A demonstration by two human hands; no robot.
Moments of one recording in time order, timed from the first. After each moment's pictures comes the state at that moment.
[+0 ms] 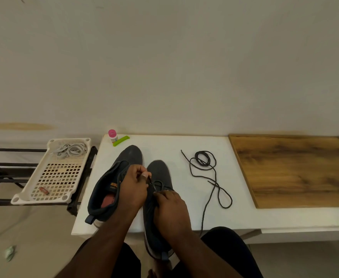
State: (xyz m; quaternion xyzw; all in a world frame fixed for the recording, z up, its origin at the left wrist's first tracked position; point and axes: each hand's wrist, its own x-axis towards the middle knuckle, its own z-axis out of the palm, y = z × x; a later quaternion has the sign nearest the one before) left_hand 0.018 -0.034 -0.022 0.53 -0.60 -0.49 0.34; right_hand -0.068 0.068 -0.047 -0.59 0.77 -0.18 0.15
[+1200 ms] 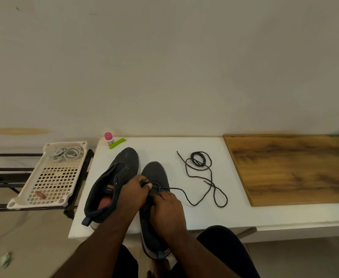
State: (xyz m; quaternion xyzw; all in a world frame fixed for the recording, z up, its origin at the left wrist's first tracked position) left_hand 0.012 -0.042 -0.045 0.58 -0.70 -0.40 0.11; right_hand -0.064 0.064 -0.057 -0.54 0.80 -0.19 0.16
